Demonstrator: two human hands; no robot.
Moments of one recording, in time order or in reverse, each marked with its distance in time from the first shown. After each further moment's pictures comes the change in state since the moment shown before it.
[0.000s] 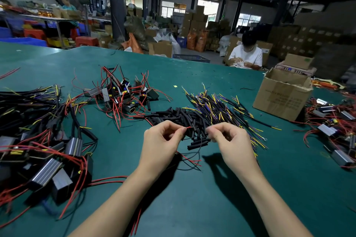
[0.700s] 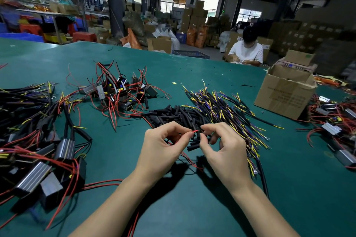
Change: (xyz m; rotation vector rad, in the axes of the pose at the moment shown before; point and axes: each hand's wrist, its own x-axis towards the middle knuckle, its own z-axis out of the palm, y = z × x) left_hand -0.002 0.000 0.000 -0.003 -0.103 0.136; right_hand -0.012 0.003 0.017 -0.292 0.129 -0.347
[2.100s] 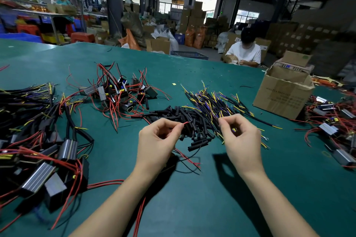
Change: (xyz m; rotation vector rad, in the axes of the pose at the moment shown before) left_hand 0.005 -0.005 -0.003 -0.135 0.156 -0.186; right_hand 0.019 0.012 -0.011 0.200 0.127 0.280
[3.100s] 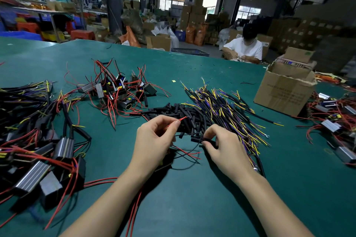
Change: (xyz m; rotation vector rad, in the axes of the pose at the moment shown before) left_hand 0.005 -0.004 -0.003 0.035 -0.067 -0.011; right_hand -0.011 0.019 0.005 -0.457 -0.444 -0.061
